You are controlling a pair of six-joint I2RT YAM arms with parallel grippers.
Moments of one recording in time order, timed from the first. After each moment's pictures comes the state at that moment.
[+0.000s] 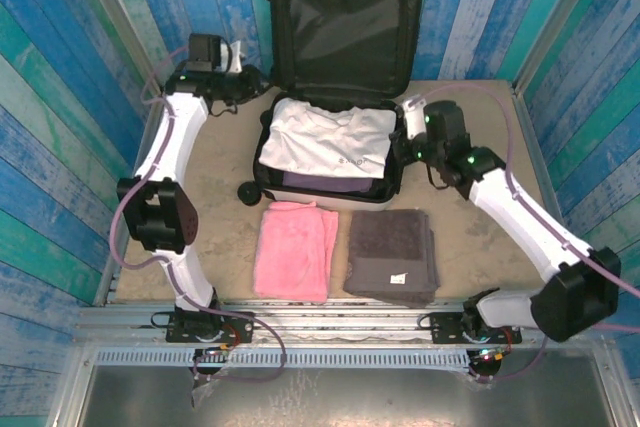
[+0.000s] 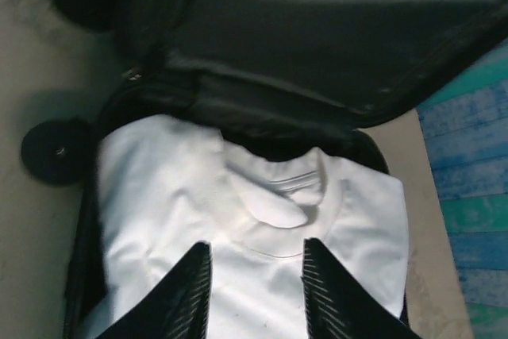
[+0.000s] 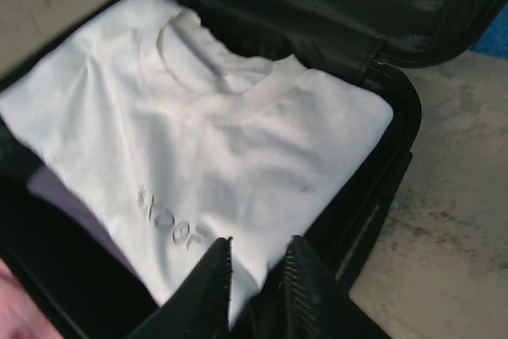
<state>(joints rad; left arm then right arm) -0.11 1.85 1.85 -0.68 0.52 -0.39 0.42 1.35 1.16 -0.41 -0.08 0.08</state>
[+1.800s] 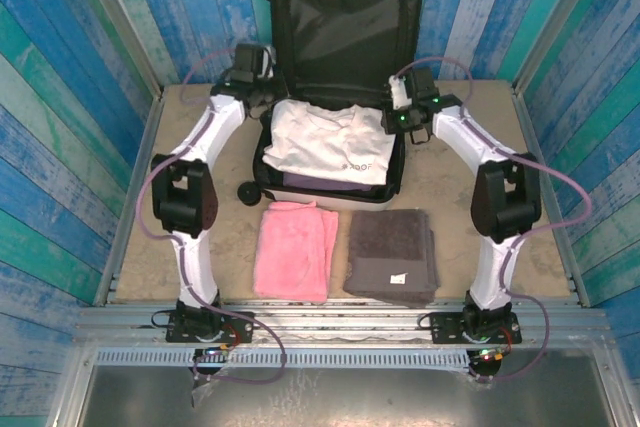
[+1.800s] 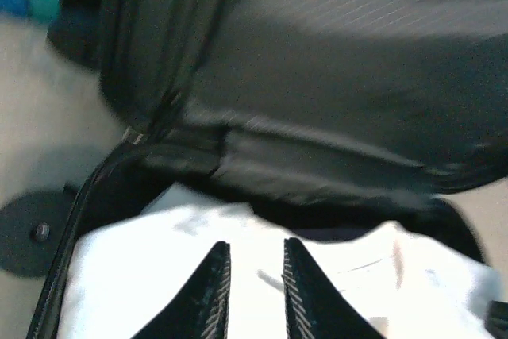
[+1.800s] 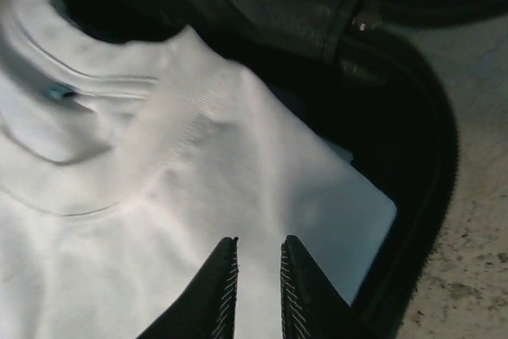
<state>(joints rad) -0.22 2.05 1.80 -0.43 0.21 -0.47 0.29 2.00 1.64 -0.56 -0.18 0.10</state>
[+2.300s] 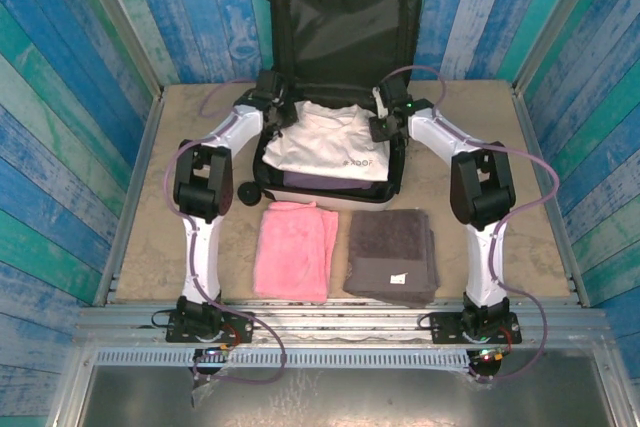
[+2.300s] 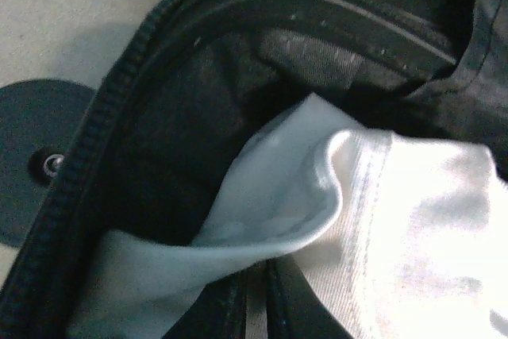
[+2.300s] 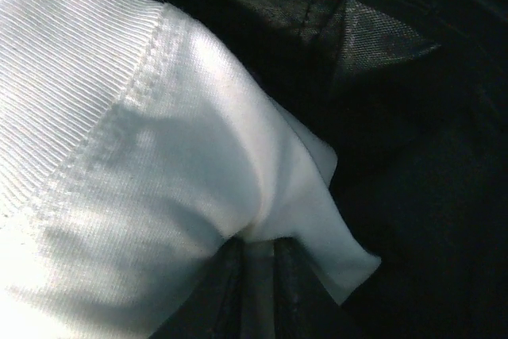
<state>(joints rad) -0.26 2.24 1.81 -0.43 0.08 -0.48 0.37 2.15 1.74 -0.58 0.05 0.11</state>
